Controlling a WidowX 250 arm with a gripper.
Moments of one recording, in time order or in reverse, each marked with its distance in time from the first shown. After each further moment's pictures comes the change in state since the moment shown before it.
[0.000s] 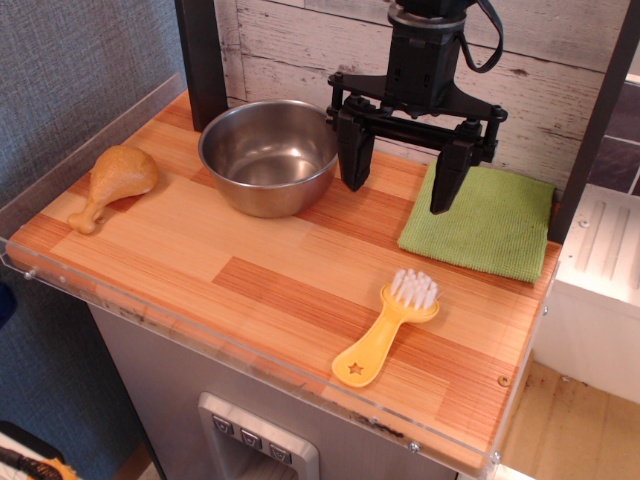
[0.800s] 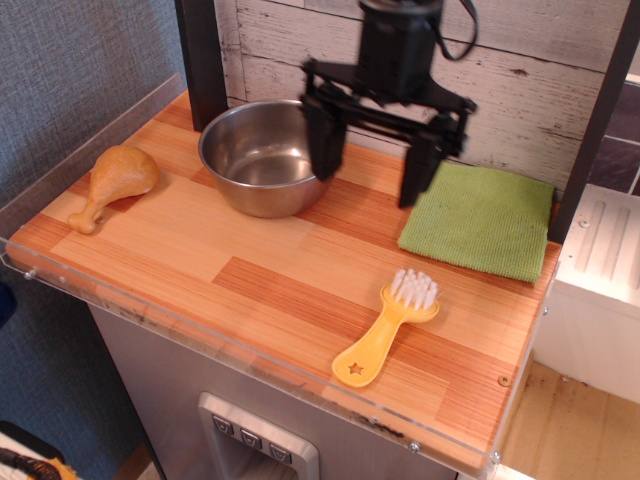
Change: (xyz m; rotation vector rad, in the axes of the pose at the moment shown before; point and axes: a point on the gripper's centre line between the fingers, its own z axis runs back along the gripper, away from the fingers) arm -0.019 0.021 0.018 0.014 0.000 -0.084
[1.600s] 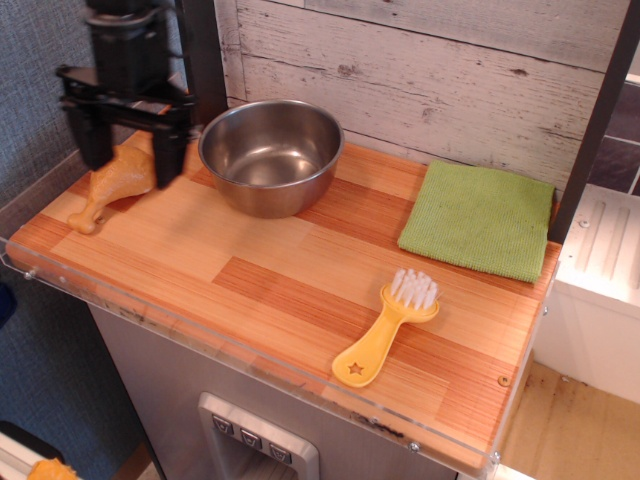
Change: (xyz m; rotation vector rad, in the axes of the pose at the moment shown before) arm -0.032 0.191 -0.047 0.060 0.040 0.184
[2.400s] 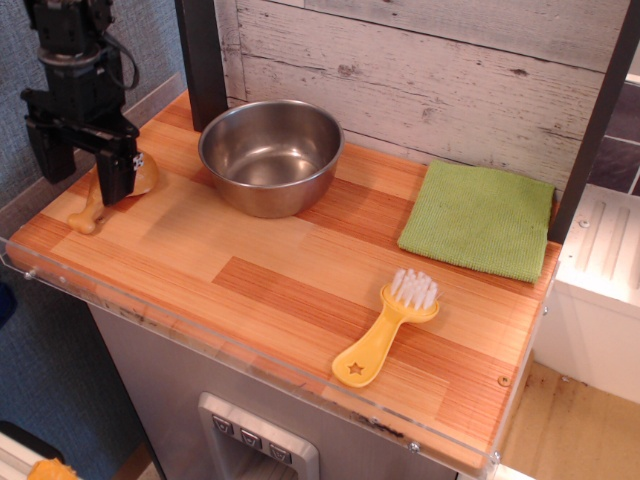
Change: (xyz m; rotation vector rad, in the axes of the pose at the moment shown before) arm 0.010 0.039 -0.038 0.045 -0.026 -0.100
